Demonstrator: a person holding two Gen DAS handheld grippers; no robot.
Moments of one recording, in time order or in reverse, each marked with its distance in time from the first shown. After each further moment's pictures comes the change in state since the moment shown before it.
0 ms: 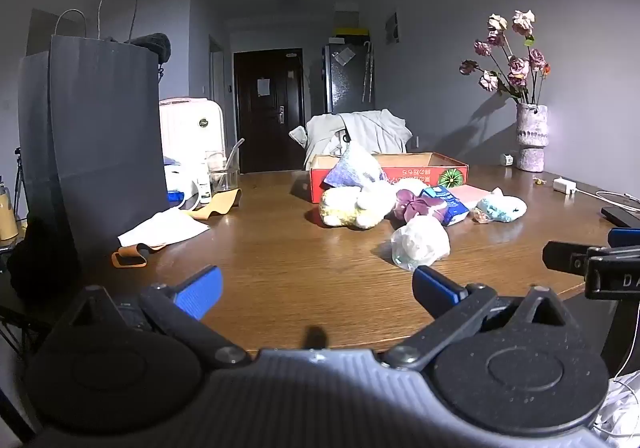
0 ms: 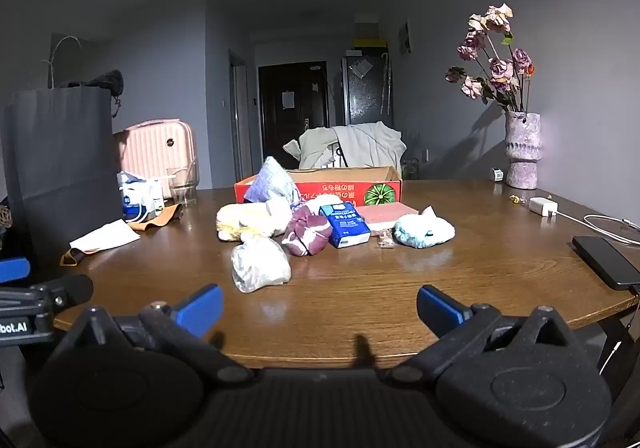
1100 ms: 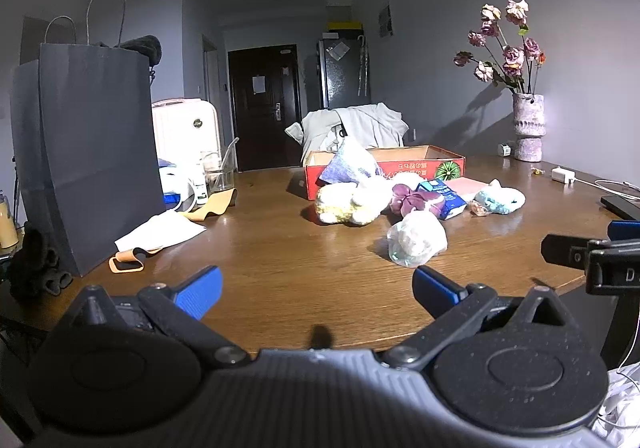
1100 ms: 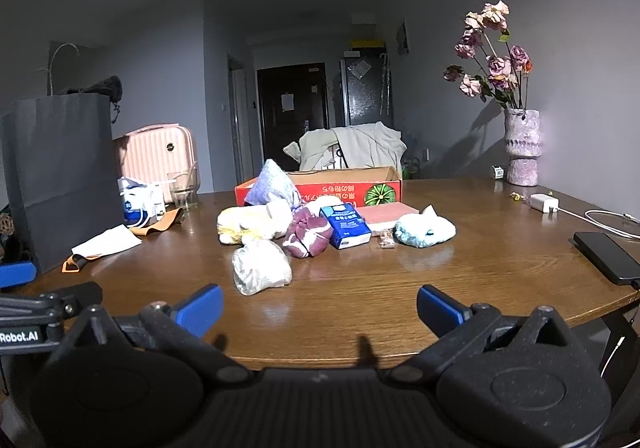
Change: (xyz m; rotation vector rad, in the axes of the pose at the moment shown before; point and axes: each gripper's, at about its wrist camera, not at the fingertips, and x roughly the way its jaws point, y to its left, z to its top) left arm 0.006 -0.006 0.002 0.046 0.014 0.002; right arm 0.000 -0.001 -0.001 0.019 -0.006 0.009
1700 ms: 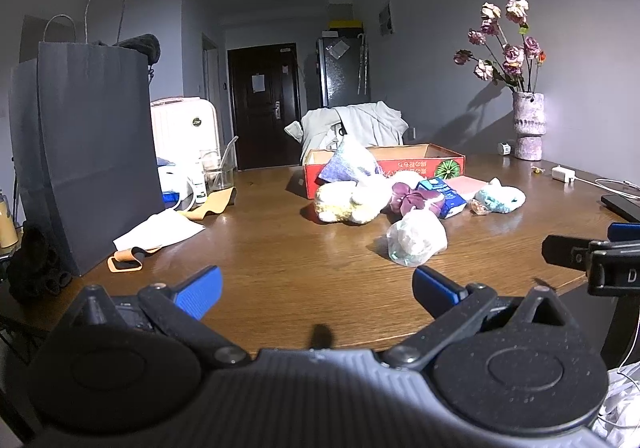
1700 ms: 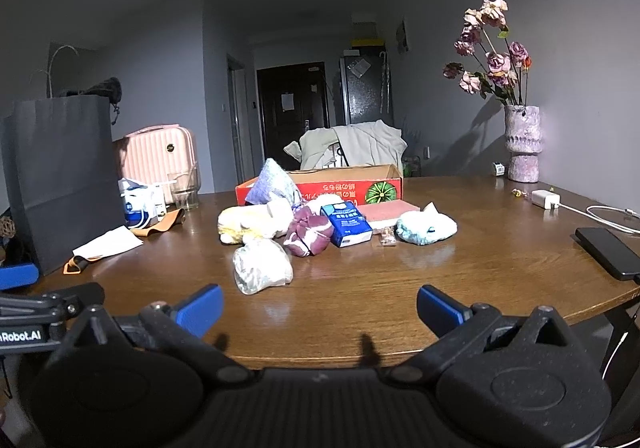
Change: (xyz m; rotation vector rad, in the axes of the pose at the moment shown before) left arm -0.001 0.000 0.000 0.003 0.001 -0.005; right arm 0.002 -0.003 -0.002 0.015 0.001 0.007
